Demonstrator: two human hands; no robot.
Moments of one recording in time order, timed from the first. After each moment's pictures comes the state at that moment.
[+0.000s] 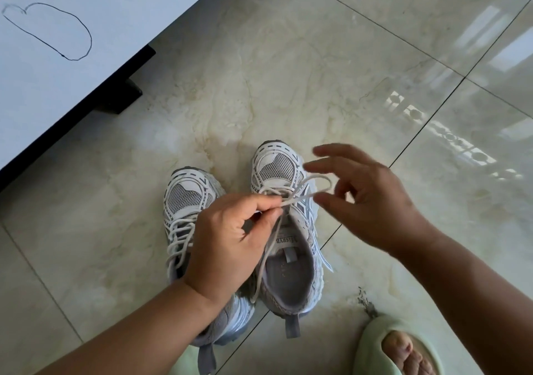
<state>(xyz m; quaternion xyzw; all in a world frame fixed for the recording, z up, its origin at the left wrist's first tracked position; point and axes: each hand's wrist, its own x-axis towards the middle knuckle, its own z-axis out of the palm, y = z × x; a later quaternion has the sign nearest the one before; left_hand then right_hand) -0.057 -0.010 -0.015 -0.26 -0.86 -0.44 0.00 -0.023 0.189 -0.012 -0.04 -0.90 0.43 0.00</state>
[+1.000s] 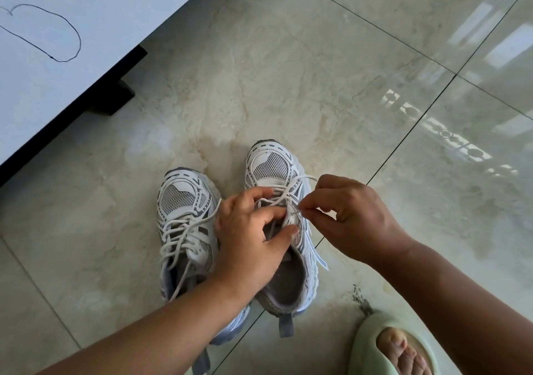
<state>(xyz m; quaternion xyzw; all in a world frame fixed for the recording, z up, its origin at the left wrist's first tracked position) -0.042 0.014 -0.037 -0.16 -0.91 -0.36 -0.12 -0.011 0.180 -0.030 0.01 -0.93 0.36 0.00</state>
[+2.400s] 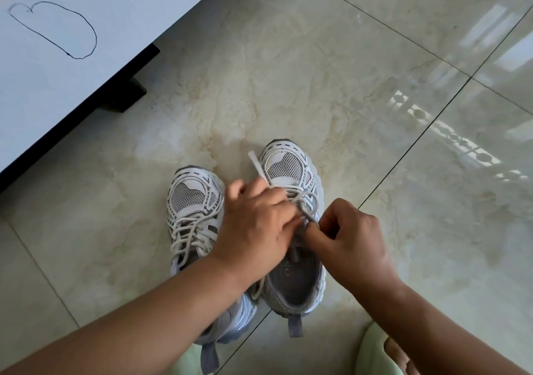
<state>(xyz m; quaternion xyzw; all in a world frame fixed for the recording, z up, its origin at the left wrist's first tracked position) -0.064 0.008 -0.025 -0.38 -0.92 -0.14 -0.04 0.010 0.139 -0.029 -0.27 -0.86 0.44 -0.04</state>
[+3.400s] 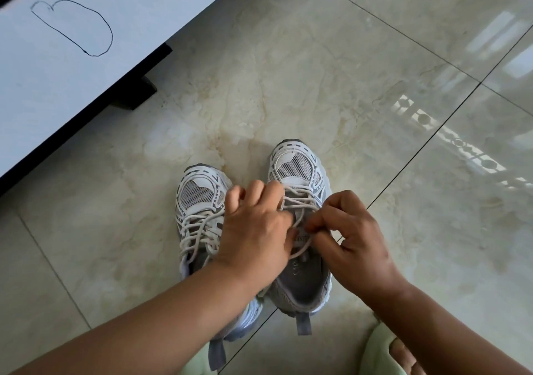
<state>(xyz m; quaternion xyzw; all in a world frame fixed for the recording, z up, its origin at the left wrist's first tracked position) -0.054 -0.001 -0.024 -0.34 -0.94 -0.09 -0.04 0.009 0.141 -0.042 -0.09 -0.87 0.49 0.04</state>
